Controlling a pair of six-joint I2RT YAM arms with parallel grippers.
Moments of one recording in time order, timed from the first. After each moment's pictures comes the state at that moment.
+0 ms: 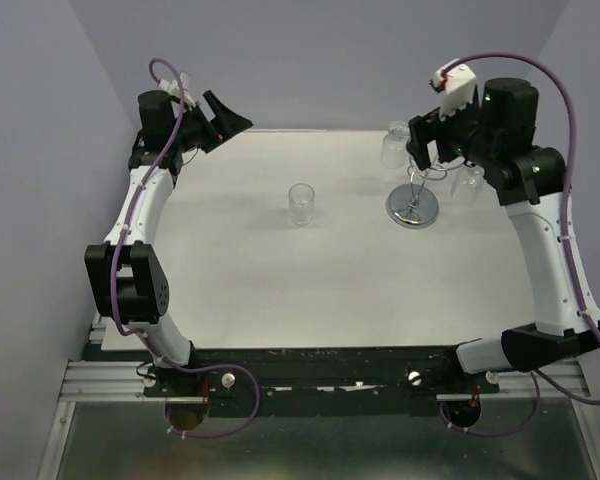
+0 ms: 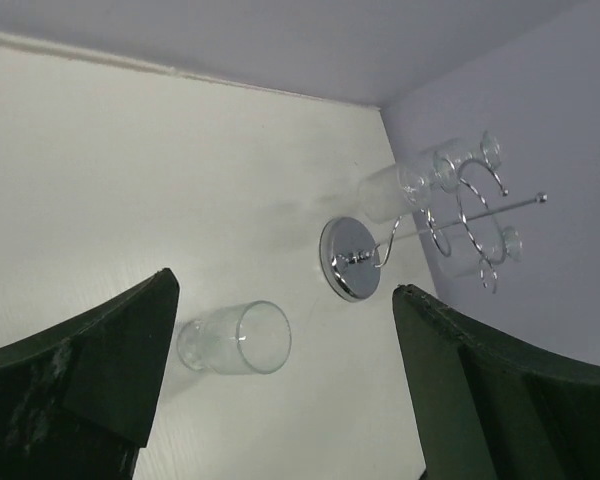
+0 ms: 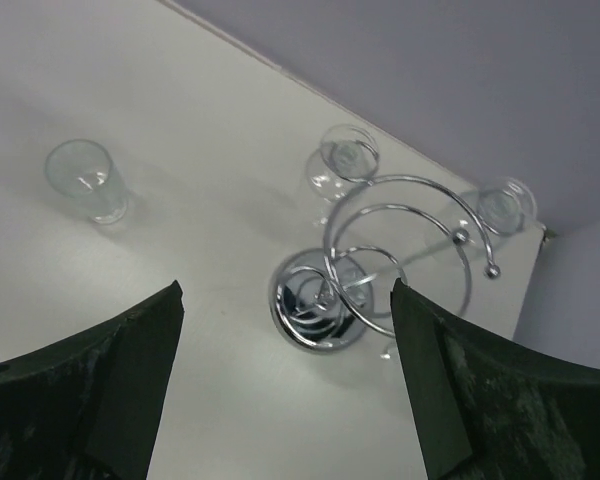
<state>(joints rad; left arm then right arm) 0.06 1.70 1.51 -0.08 0.70 -0.75 0.33 1.45 1.92 -0.86 -0.11 -0.31</state>
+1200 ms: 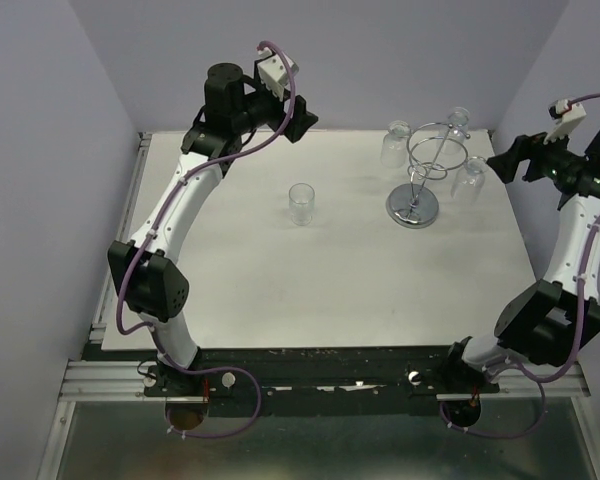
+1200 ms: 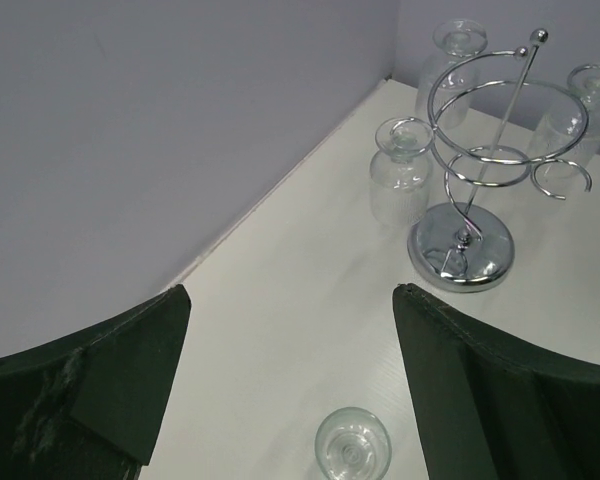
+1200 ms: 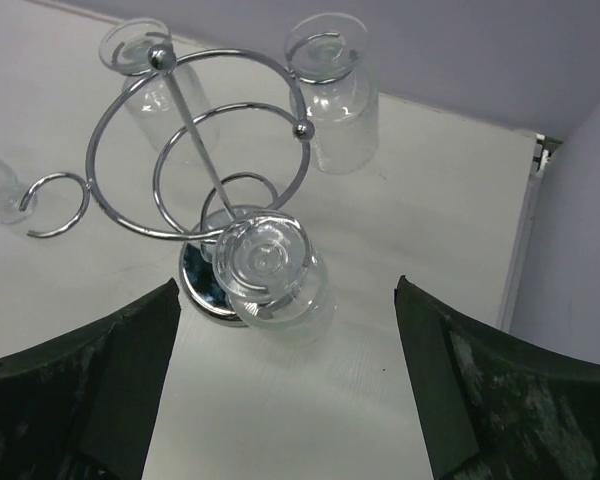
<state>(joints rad) -0.35 1.76 1.87 -0.17 0.54 0.13 -0.52 1.46 1.51 -0.51 -0.81 -0.33</state>
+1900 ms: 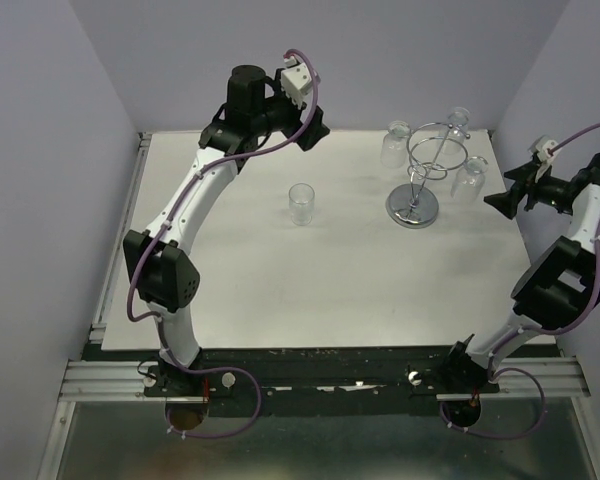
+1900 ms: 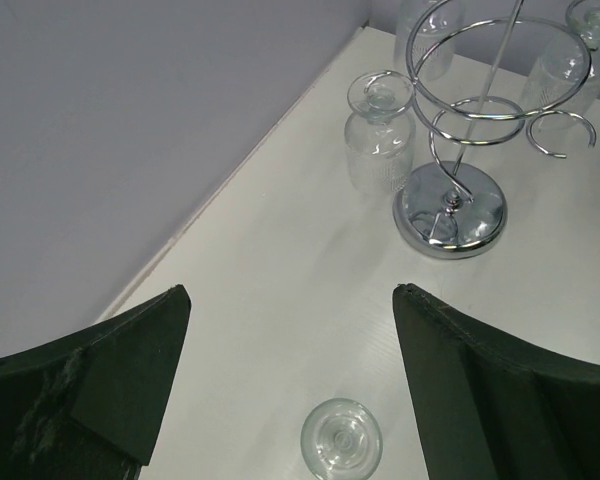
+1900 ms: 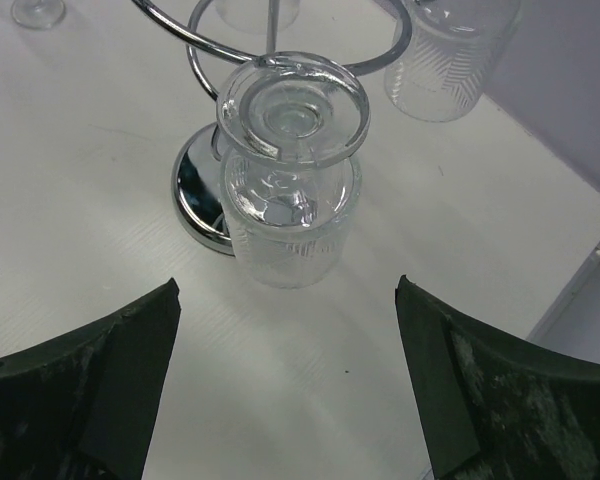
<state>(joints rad) -0.40 1.85 1.95 -0.30 0.54 0.21 -0.65 1.72 1.57 -0.98 -1.21 -1.28</state>
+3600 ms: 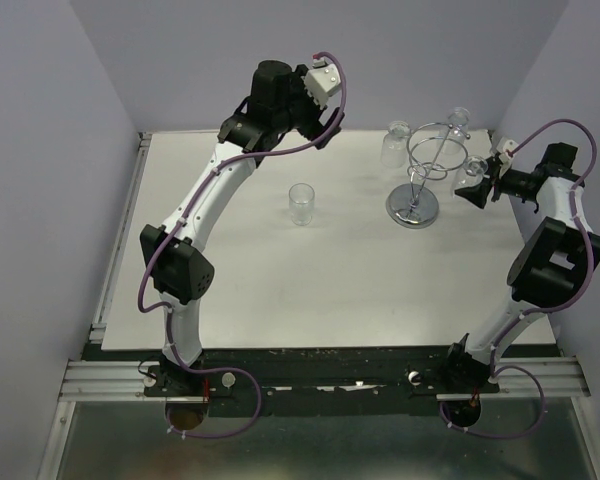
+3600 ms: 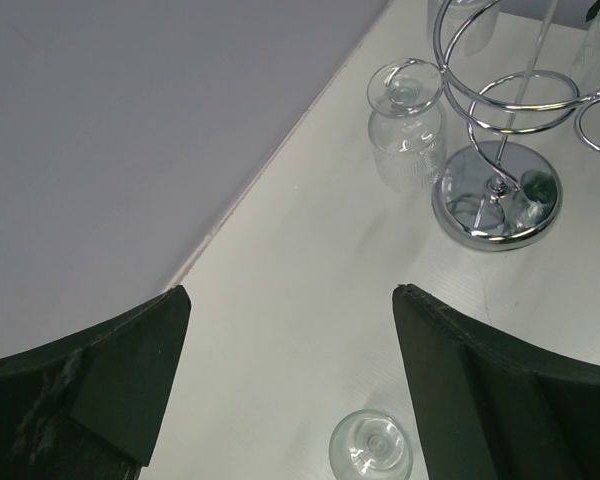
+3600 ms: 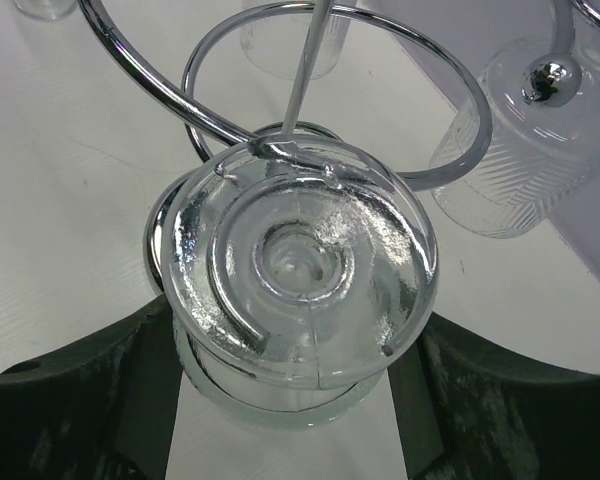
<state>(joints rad) -0.49 1.96 2.16 -0.46 0.37 0.35 -0.48 1.86 1.50 -0.69 -1.24 -1.28</state>
